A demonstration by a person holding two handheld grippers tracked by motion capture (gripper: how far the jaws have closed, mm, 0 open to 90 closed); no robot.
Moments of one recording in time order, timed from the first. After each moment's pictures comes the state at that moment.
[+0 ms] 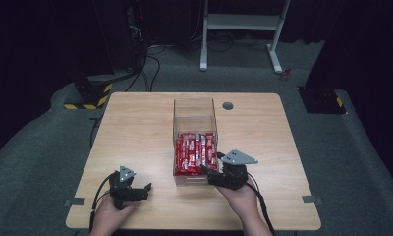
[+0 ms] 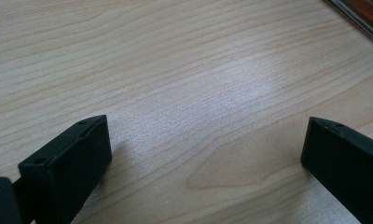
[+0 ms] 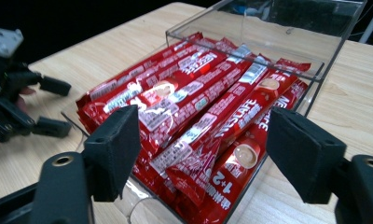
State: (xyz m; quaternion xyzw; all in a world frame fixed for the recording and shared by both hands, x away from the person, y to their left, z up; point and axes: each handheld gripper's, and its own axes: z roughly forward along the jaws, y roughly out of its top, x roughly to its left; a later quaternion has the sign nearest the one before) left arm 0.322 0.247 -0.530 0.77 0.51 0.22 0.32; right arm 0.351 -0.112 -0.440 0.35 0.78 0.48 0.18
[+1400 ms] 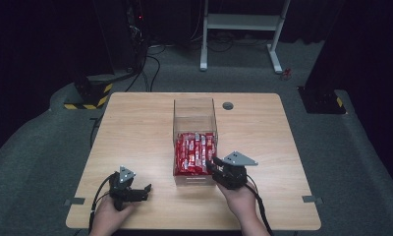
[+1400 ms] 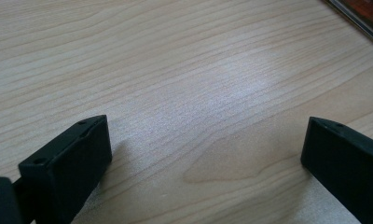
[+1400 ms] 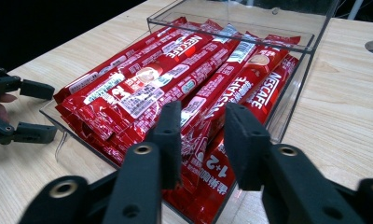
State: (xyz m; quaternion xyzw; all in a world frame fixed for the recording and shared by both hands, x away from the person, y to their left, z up) left arm 0.320 0.247 -0.531 0.77 0.51 0.21 0.32; right arm 0.350 -0.111 -0.451 0.40 0.77 0.48 0.17
